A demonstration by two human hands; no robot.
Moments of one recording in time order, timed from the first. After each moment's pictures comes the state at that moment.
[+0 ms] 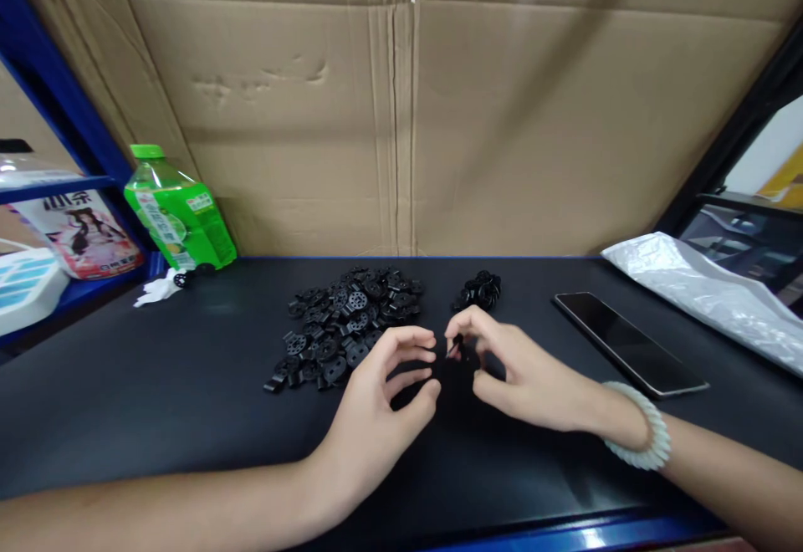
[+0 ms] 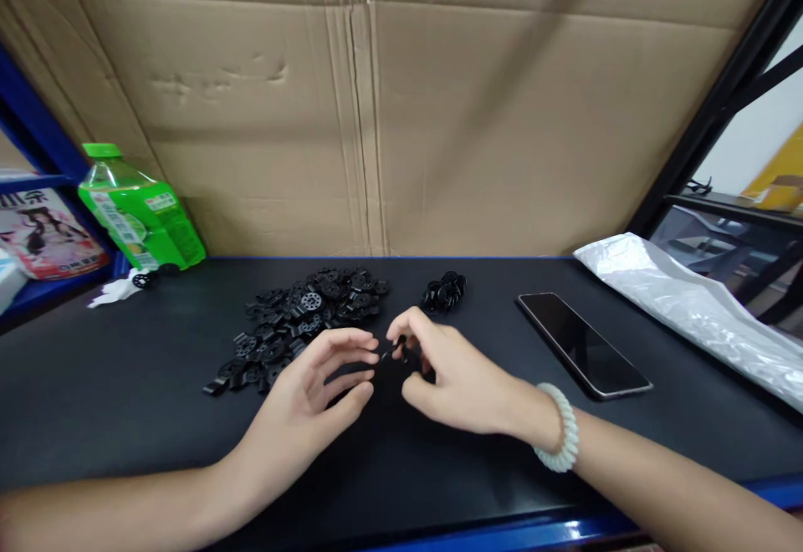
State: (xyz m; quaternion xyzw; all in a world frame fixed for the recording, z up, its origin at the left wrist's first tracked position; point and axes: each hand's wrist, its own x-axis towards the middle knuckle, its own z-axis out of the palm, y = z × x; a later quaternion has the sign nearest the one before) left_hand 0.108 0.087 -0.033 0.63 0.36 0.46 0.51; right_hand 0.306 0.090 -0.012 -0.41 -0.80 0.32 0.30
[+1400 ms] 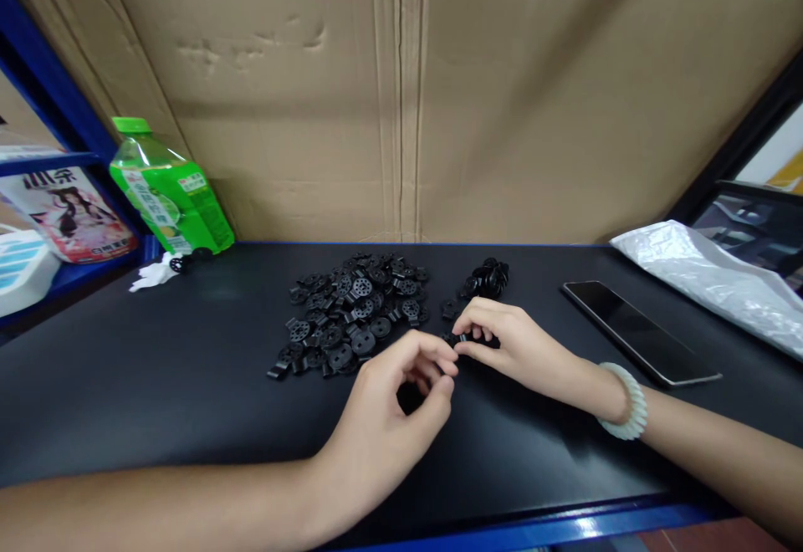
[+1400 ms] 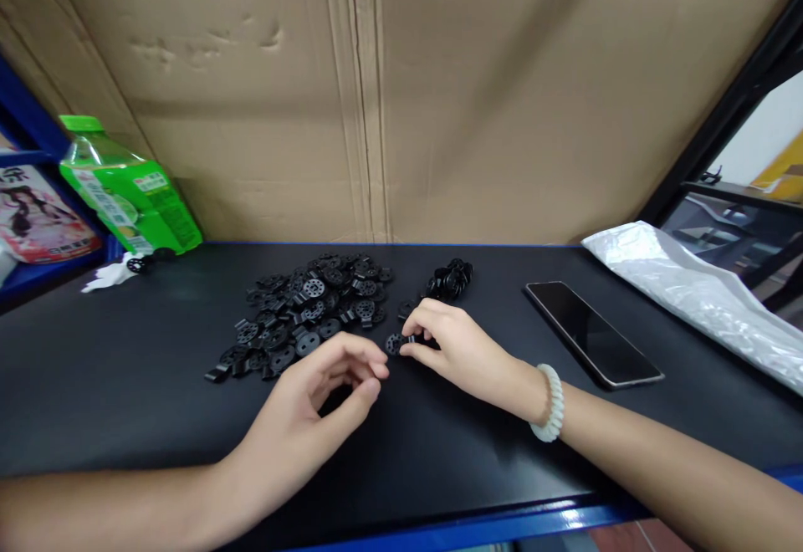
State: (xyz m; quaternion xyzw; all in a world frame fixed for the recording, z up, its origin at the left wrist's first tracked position) left_hand 0.105 0.078 -0.027 0.72 0.36 0.41 0.43; right_hand 0.310 0.117 -0.033 -0.43 -0.84 0.18 0.28
